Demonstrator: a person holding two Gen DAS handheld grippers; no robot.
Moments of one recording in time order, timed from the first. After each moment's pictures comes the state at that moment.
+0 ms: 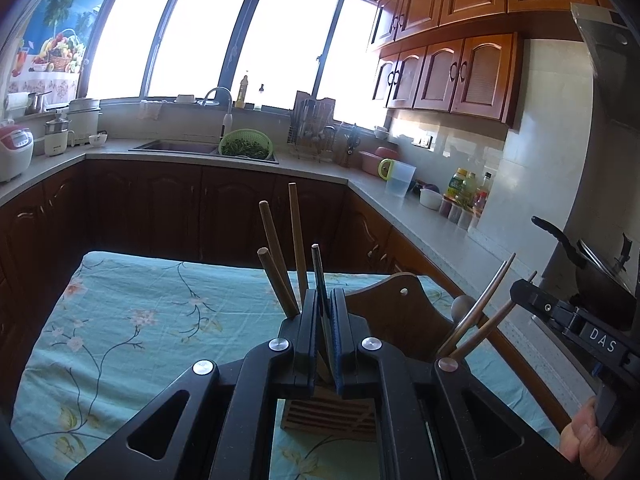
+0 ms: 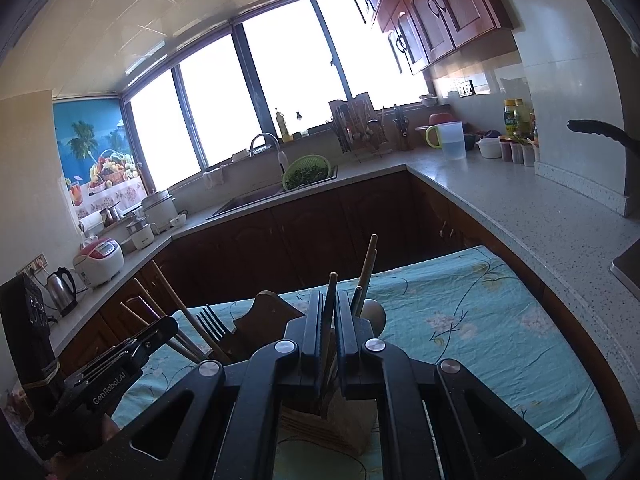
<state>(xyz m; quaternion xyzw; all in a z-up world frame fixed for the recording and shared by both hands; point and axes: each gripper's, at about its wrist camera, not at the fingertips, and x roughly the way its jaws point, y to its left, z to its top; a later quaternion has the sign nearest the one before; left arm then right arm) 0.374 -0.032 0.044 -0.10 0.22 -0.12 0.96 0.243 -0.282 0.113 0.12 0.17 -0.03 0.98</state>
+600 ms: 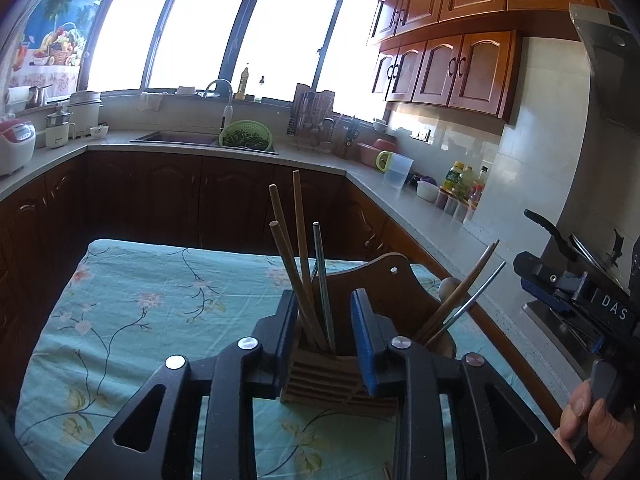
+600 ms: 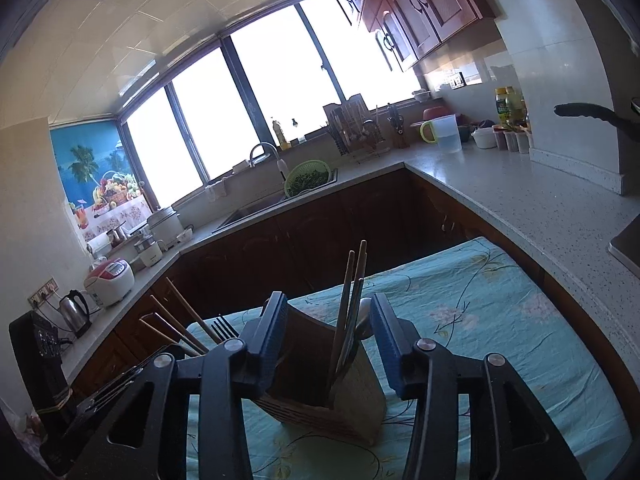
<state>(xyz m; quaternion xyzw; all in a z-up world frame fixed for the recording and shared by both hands) 0.342 -0.026 0.055 -0.10 0.23 -0.11 0.96 0.220 -0.294 0.120 0.17 0.15 -0.03 0.97</state>
